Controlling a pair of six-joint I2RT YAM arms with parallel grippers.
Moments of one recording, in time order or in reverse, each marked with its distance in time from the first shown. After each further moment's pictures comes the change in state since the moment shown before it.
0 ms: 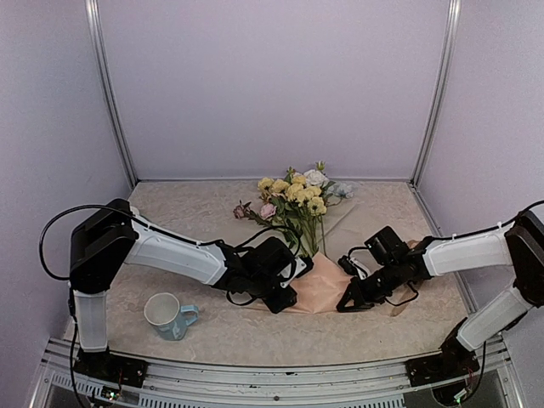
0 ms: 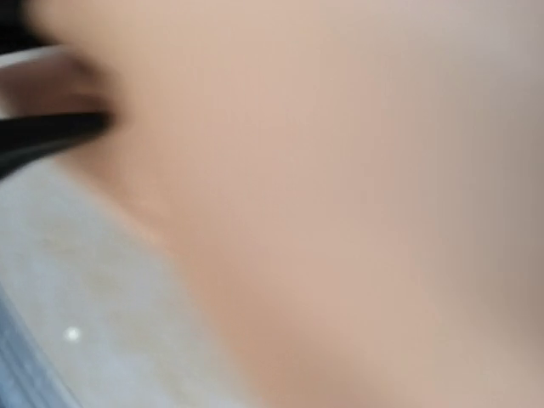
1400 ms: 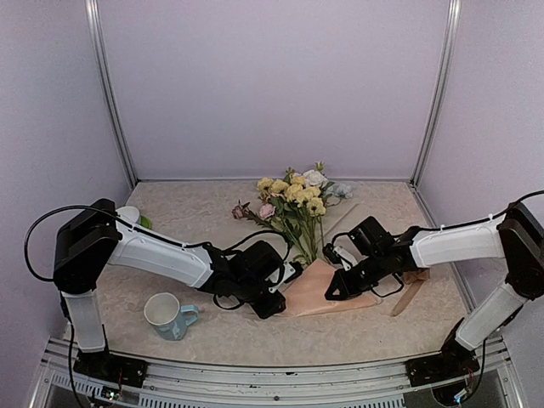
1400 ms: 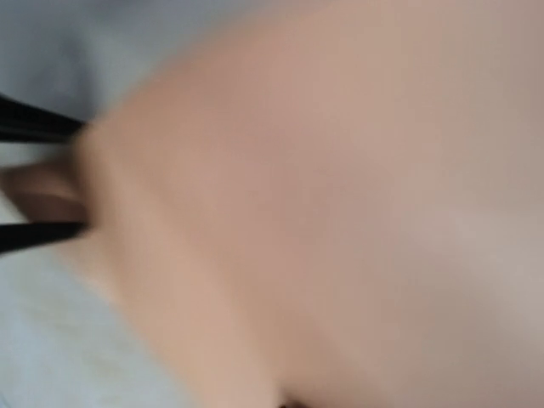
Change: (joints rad) left arm 0.002 -0.091 -0.114 -0.028 0.018 -0.016; right arm 0.072 0.071 0.137 -0.020 0.163 -0.076
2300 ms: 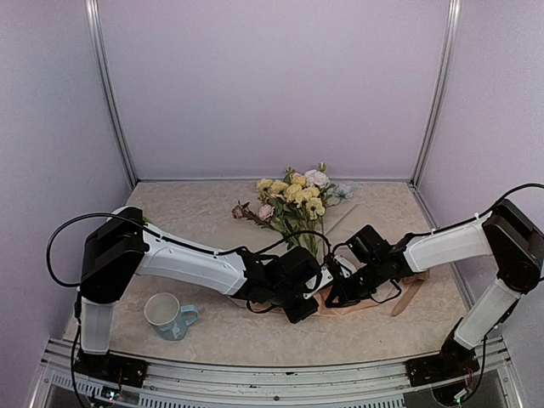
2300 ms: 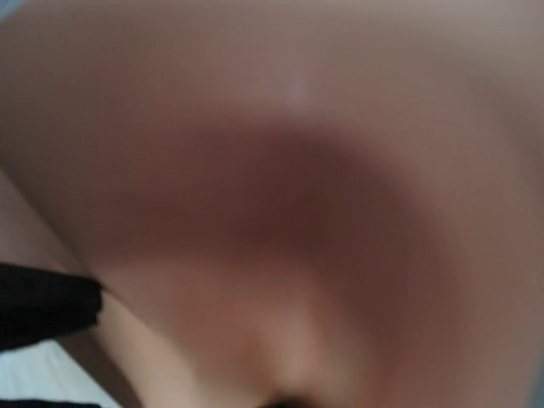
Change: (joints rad) left arm -0.113 0.168 0.285 -0.042 -0.071 0.111; right arm -0.005 0.092 -0.046 0.074 -0.029 0.065
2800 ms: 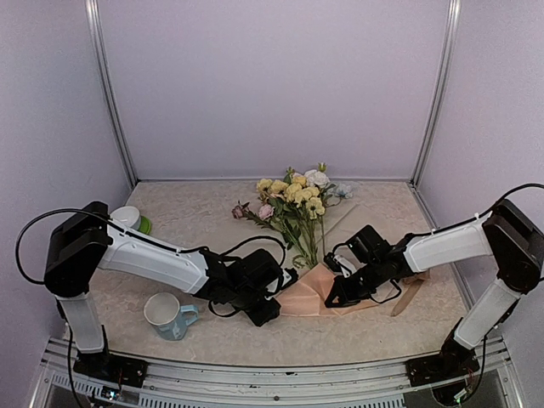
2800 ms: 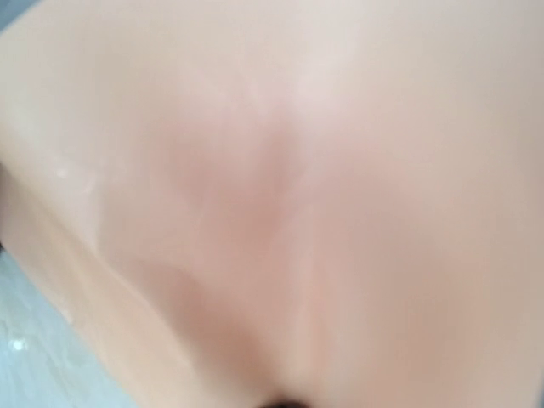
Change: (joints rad) left arm 0.065 -0.204 -0.308 -0.032 0.001 -0.173; right arm -0.008 -0.001 -0.002 0.002 0.001 0.006
